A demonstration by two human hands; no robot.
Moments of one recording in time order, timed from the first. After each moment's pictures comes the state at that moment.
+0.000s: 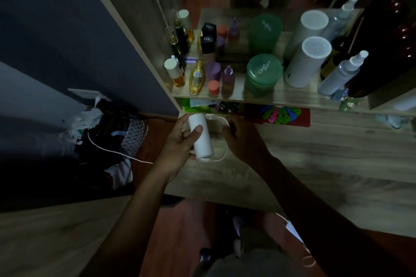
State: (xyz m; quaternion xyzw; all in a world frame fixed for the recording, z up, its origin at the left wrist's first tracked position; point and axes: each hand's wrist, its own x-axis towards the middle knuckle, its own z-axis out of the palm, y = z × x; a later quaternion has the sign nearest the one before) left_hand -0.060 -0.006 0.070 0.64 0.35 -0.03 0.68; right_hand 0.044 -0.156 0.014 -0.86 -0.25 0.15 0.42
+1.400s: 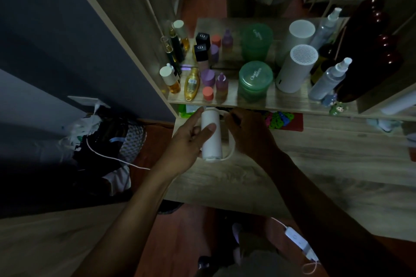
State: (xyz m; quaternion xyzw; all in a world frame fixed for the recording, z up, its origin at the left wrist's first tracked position) left_hand -0.038 -0.037 0.110 0.69 0.26 -0.04 0.68; right_hand 0.067 -0.173 0.062 -0.86 -0.28 0.07 0.42
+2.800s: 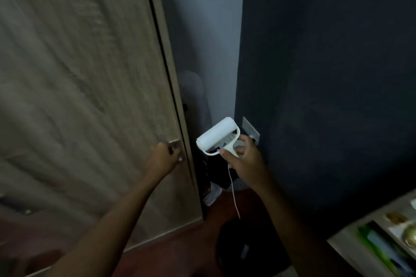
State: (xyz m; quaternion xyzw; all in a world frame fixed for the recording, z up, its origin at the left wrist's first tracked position) left_hand -0.496 0.268 0.154 0.64 0.70 0.23 0.24; right_hand -0.254 0.192 0.180 -0.60 -0.50 0.40 0.48
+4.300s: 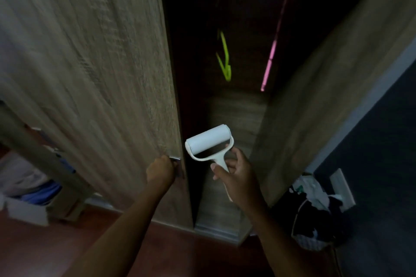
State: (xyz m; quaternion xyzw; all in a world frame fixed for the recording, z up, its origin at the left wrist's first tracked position) left_hand -0.747 0.266 0.078 0.37 0.92 0.11 0.10; right_hand -0.514 0.285 0.180 -0.40 -0.63 0.56 0.37
